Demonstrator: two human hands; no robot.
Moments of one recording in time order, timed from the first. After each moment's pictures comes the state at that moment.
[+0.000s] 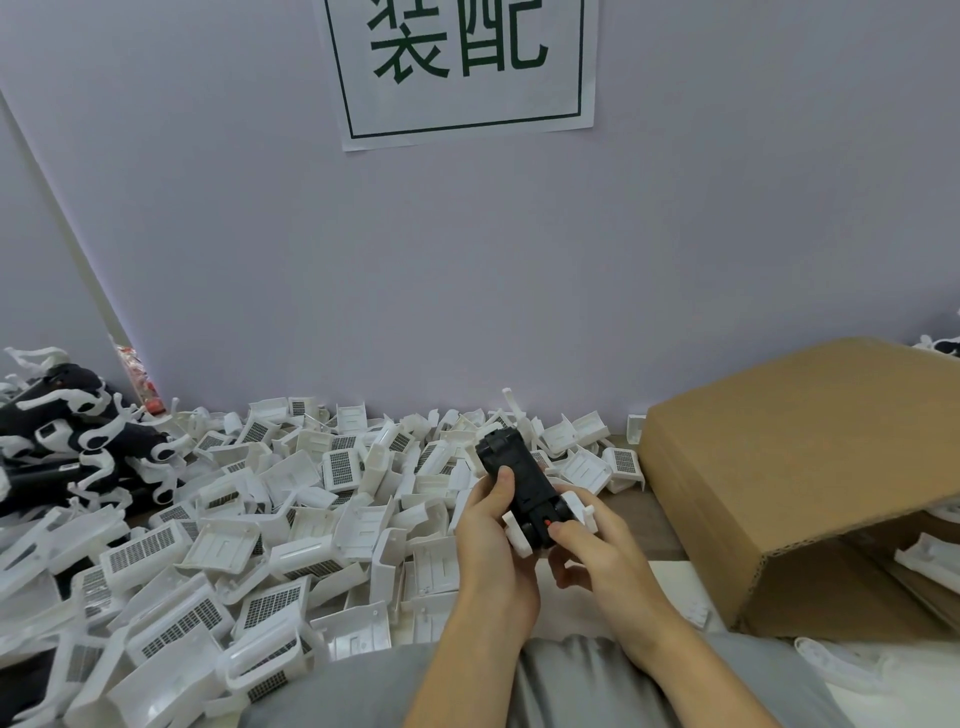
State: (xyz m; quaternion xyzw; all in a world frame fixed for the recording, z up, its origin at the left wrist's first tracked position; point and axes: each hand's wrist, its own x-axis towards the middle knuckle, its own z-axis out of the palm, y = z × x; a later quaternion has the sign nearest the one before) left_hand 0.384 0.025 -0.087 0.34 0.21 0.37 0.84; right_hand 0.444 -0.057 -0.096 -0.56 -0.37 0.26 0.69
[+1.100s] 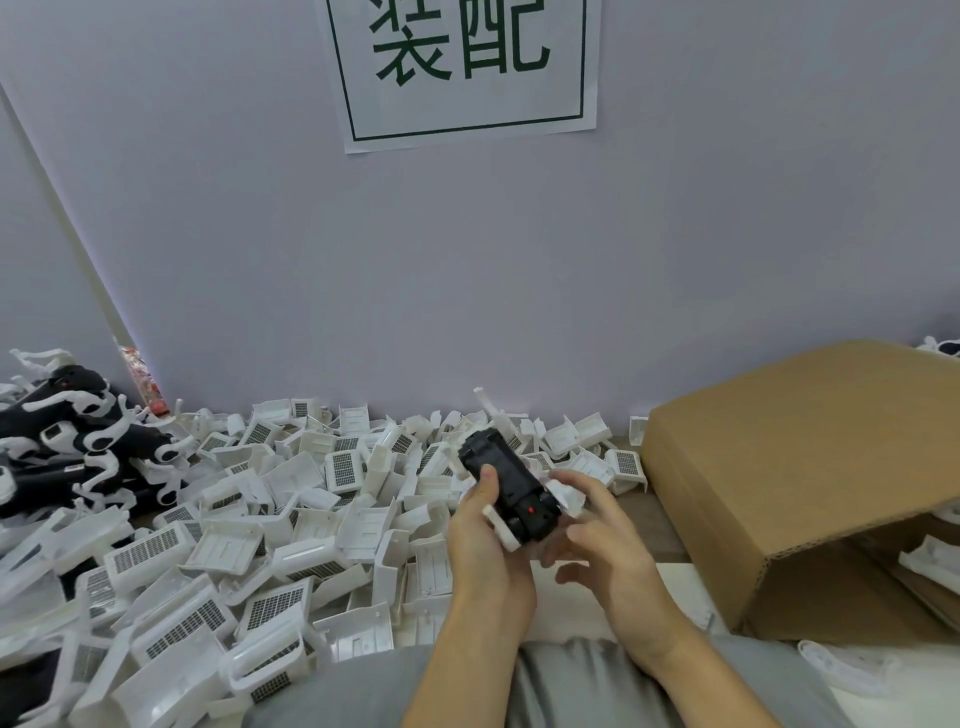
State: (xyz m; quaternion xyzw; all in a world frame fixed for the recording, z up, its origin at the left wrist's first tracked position) left_hand 0.379 0.028 -0.084 0.29 0.21 0.39 0.85; right_hand 0.452 -0.057 -0.103 -0.53 -0.36 0.29 0.71
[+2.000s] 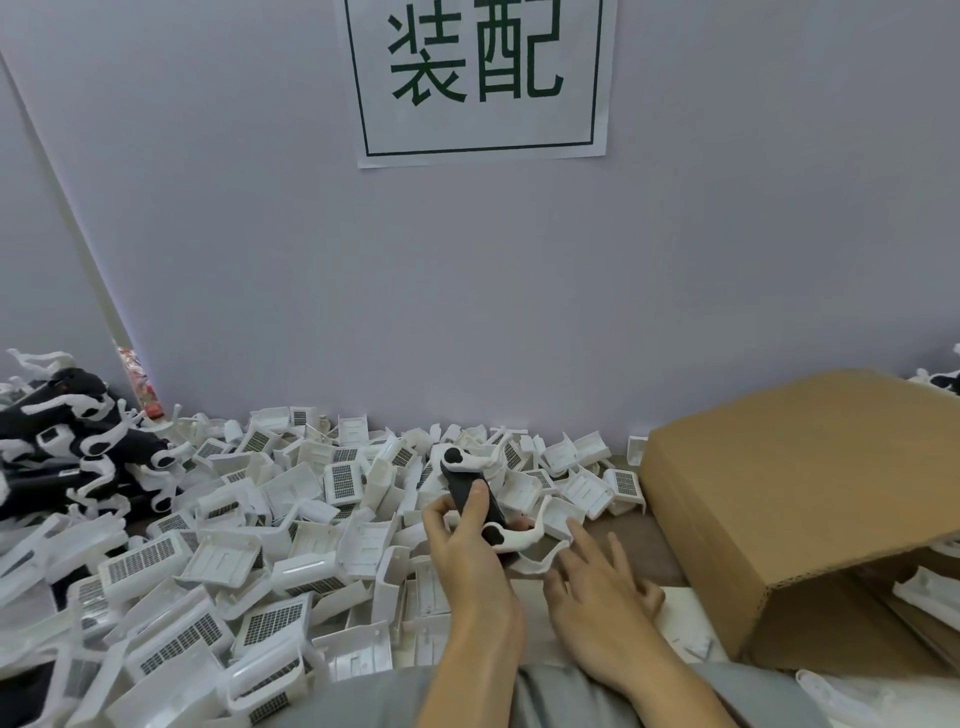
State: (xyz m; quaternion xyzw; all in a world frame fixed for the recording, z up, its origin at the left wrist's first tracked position) left_hand 0.386 0.039 -0.090 0.27 0.25 0.52 0.77; right_hand 0.456 -0.040 -0.122 -0.88 -0.40 0.10 0.22
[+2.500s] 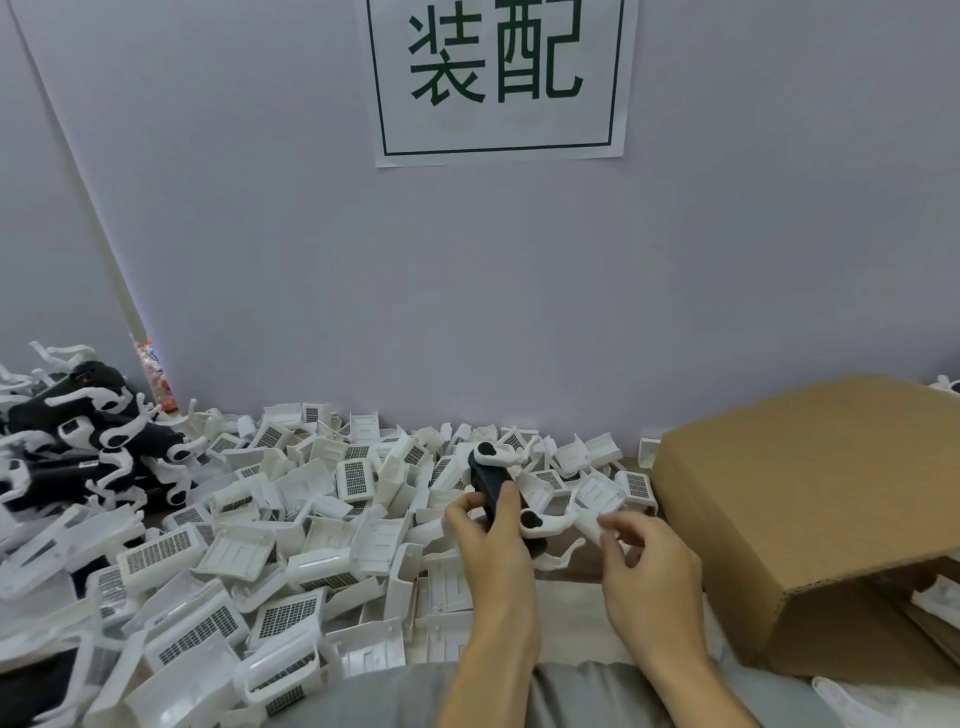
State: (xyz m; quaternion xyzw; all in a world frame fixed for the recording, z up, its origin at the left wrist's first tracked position) left_hand 0.392 0.039 -0.094 0.35 0.31 0.50 0.73; right_hand 0.466 -0.047 -0.114 -0.78 -0.30 -0.12 0.55
